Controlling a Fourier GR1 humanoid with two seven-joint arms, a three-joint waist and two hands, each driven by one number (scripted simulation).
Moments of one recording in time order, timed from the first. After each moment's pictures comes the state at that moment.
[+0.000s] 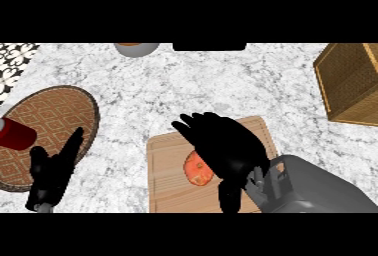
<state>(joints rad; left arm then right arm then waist) 0.06 0.44 -0.20 -1.46 0.29 0.21 0.18 -0.77 -0.38 0.76 -1.78 0.17 0.46 0.86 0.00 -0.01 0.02</state>
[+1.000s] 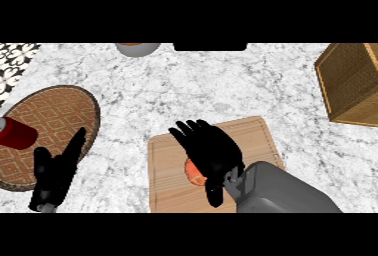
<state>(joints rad) 0.07 0.40 -0.18 -1.47 0.25 0.19 0.19 -0.67 -0.27 0.83 -1.59 0.42 0.38 0.70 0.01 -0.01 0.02</state>
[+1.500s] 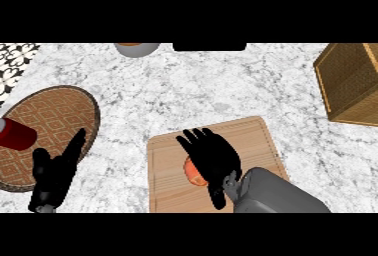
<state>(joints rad) 0.08 0.39 -0.16 -1.47 0.23 0.17 0.19 -0.60 -0.25 0.87 -1.51 0.50 0.39 0.67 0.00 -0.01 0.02</state>
